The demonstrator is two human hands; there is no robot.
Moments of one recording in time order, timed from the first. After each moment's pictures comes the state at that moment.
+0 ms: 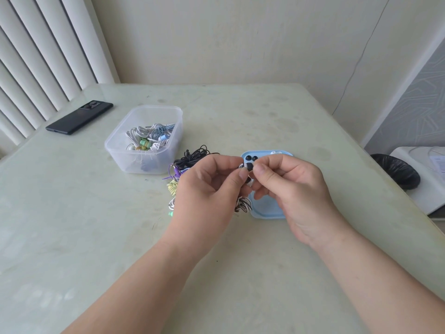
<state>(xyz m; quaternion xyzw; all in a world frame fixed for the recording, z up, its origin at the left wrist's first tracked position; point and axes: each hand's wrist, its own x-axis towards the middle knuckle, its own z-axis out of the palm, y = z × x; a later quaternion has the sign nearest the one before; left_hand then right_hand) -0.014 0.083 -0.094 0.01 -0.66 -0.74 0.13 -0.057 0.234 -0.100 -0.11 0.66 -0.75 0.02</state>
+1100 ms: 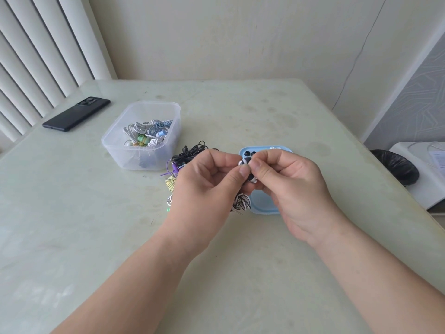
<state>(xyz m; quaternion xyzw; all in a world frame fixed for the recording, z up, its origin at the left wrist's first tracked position) -0.013 0.082 -0.093 -0.01 -0.63 -0.77 0.10 -0.049 0.229 -0.091 -0.11 0.61 -0.78 0.05</state>
